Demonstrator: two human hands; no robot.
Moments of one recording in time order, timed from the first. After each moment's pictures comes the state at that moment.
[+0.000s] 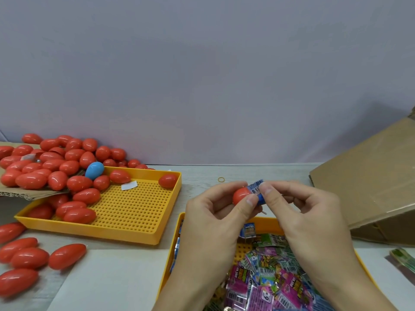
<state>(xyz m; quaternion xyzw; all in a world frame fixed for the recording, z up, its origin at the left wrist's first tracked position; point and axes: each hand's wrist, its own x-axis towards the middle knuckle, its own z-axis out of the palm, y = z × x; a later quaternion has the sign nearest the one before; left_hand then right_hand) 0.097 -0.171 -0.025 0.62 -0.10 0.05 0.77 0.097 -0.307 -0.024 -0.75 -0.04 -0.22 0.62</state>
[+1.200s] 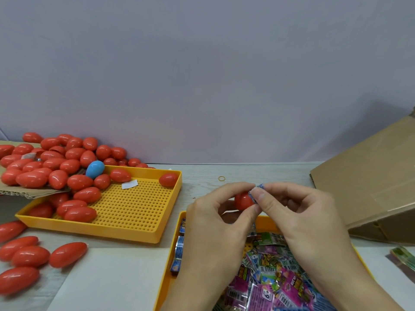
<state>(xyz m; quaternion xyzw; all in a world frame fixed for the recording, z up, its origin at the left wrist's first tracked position) 0.093 -0.172 -0.023 0.74 -0.13 0.12 0.65 0.097 -0.305 -0.023 -0.73 -0.04 -0.18 0.66</state>
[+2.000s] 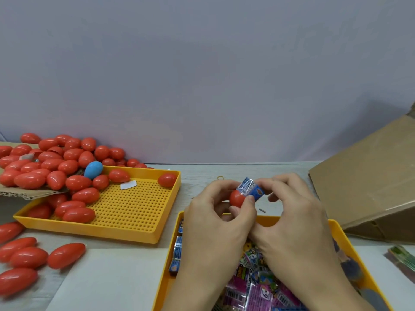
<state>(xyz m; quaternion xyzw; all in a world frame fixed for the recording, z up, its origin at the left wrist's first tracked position) 0.097 -0.177 -0.030 0.72 -0.08 0.14 0.68 0.095 -0.296 -0.037 -0.87 -0.08 -0.32 0.37</state>
